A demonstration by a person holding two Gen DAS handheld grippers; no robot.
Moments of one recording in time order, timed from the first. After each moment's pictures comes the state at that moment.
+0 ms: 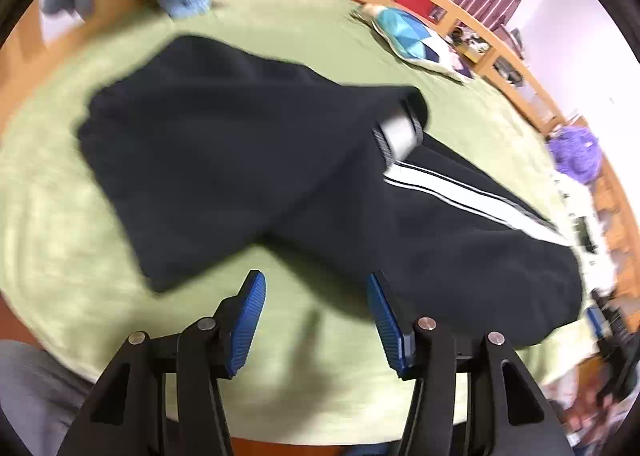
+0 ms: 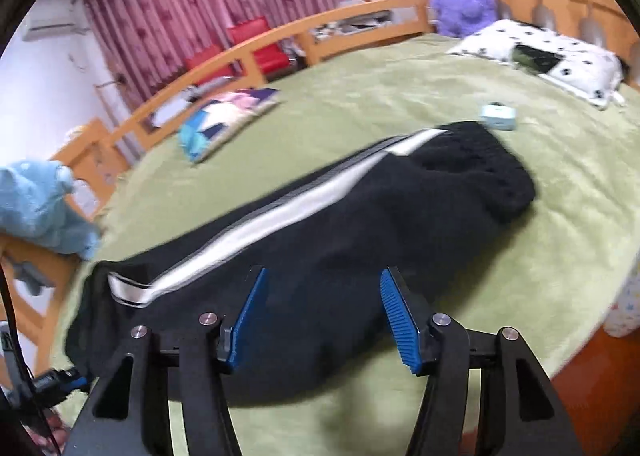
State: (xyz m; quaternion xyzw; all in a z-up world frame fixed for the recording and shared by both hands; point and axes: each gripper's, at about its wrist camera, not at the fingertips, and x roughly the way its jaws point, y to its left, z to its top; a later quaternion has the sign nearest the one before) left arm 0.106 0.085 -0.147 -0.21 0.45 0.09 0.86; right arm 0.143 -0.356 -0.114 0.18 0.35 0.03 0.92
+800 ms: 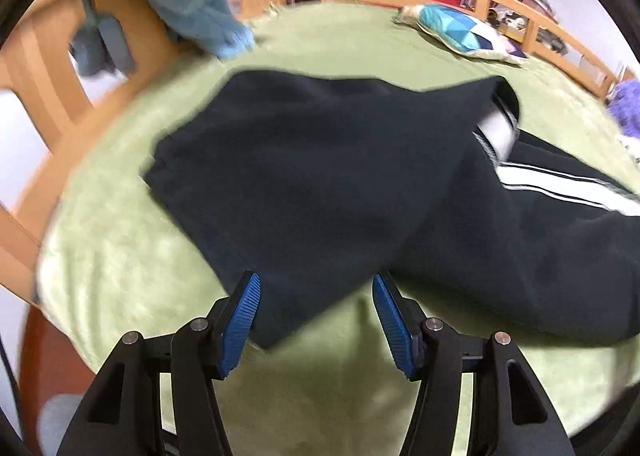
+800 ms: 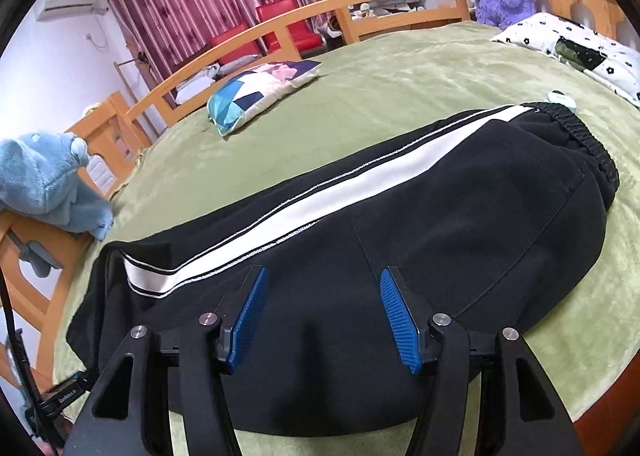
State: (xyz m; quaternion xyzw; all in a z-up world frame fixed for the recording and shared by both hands) left arm 0.116 0.111 -0.169 -0.06 0.44 0.21 0.87; right arm 0.176 -0.296 -0.138 0.16 0.37 0.05 0.91
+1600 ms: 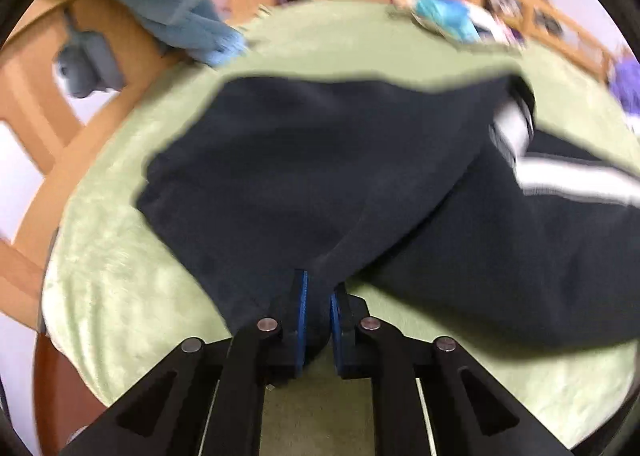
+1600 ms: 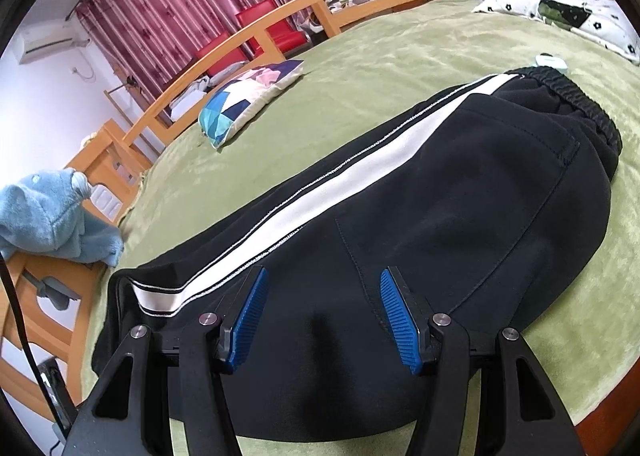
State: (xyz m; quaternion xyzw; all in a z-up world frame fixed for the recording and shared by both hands) left arm 0.118 0.126 -0.157 -0.05 0.44 0.21 0.87; right arm 0.184 -0.323 -0.146 0.23 0.38 0.06 0.89
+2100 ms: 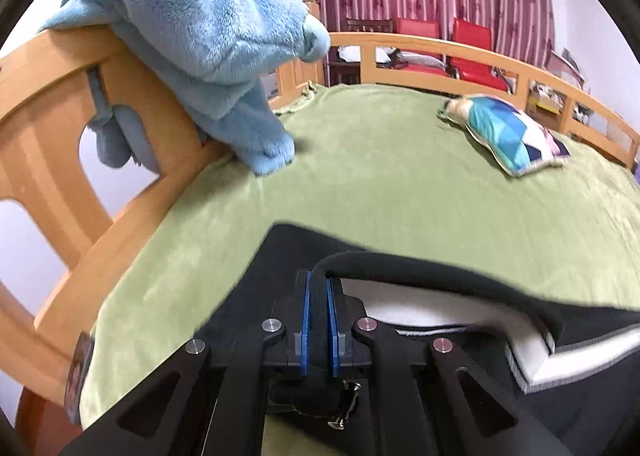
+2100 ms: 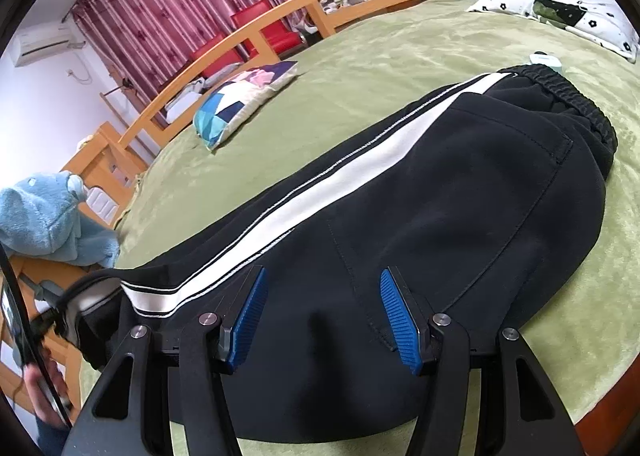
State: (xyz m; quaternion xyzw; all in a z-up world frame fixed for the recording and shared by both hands) left arm 0.210 0.206 -0.068 -0.06 0.34 0.26 0.90; right arm 0.187 -0.324 -0.149 0.23 0.38 0.04 0.90
